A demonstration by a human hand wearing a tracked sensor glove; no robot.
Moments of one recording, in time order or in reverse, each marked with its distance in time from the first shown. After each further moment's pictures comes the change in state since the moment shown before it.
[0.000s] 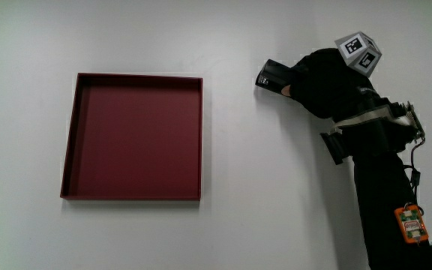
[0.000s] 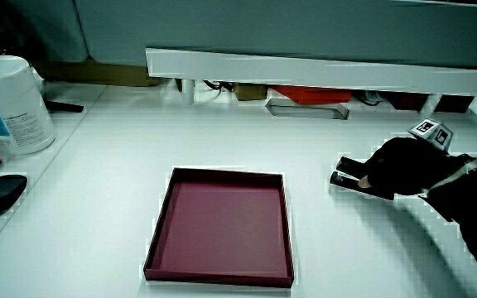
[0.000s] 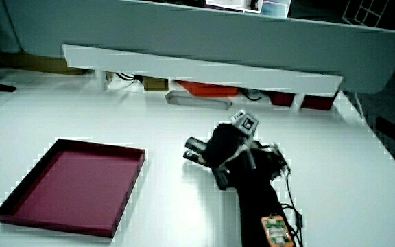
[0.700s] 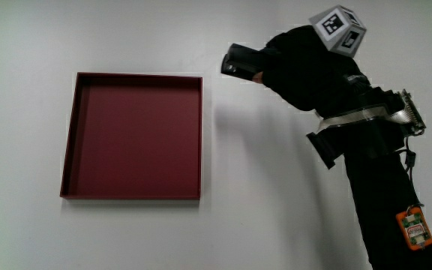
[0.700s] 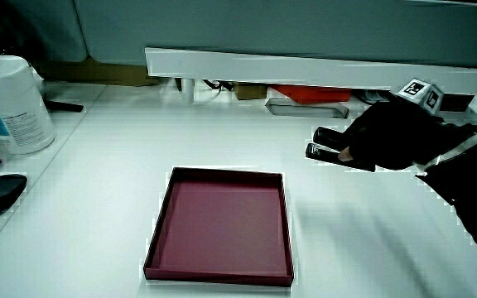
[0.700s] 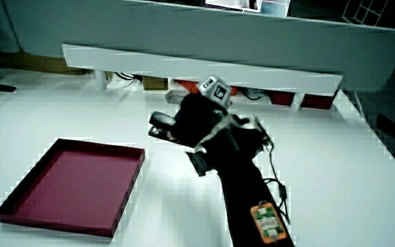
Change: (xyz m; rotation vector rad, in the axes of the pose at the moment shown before) arm -0.068 -0.022 0.033 0.020 -0.016 0.154
